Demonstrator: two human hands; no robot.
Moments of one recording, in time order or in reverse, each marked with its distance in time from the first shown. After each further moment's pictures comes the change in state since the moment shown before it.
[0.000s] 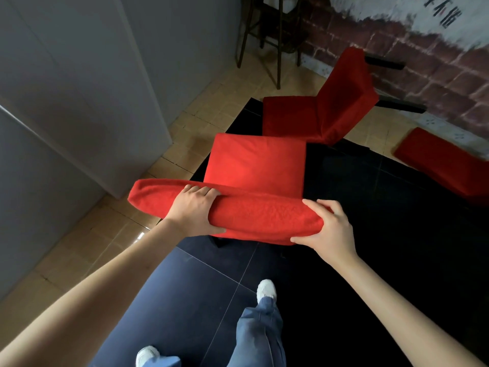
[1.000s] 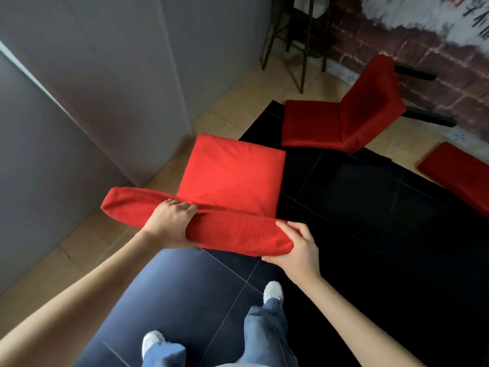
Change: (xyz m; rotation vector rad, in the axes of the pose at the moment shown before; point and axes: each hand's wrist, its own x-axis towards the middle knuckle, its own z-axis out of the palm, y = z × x) left_hand -0.084 -0.041 -0.010 0.103 -0.071 -0.073; right_hand -0.038 -0.041 0.082 0.195 -0.054 -0.059
